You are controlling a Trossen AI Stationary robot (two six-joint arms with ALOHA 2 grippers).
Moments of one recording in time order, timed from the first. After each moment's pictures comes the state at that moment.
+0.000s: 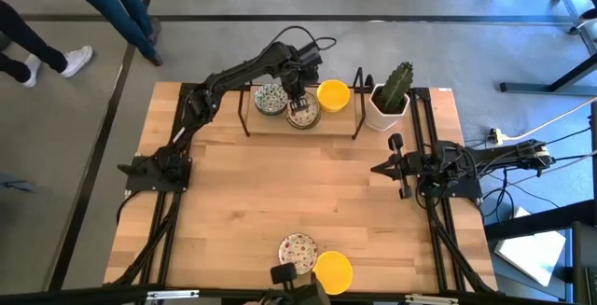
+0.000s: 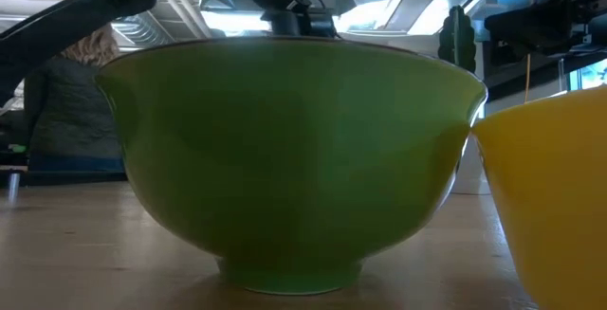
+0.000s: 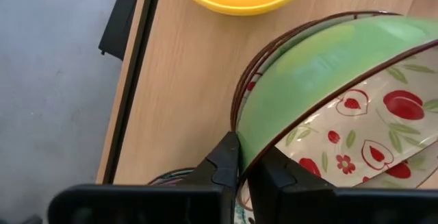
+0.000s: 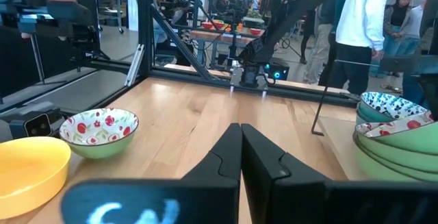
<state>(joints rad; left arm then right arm) 0.54 2.28 2.33 -1.33 -0.03 0.25 0.12 0.28 0.11 0.16 0.01 -0.12</state>
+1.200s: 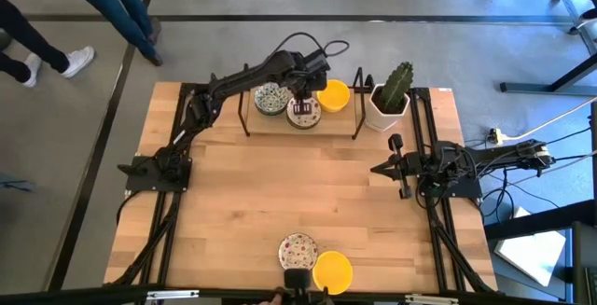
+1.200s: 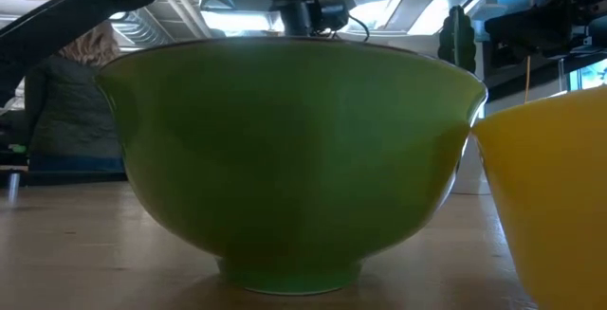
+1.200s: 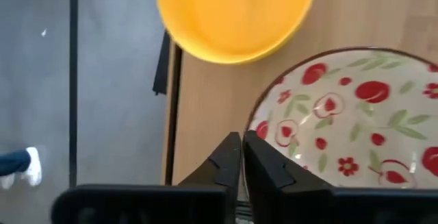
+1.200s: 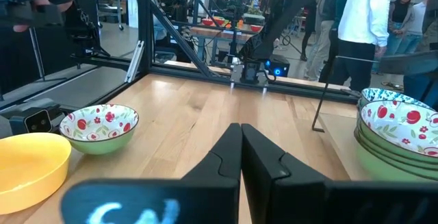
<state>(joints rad) 0.47 2.26 2.33 -1.22 -0.20 0.42 0.12 0.28 0.11 0.15 0.01 -0.12</state>
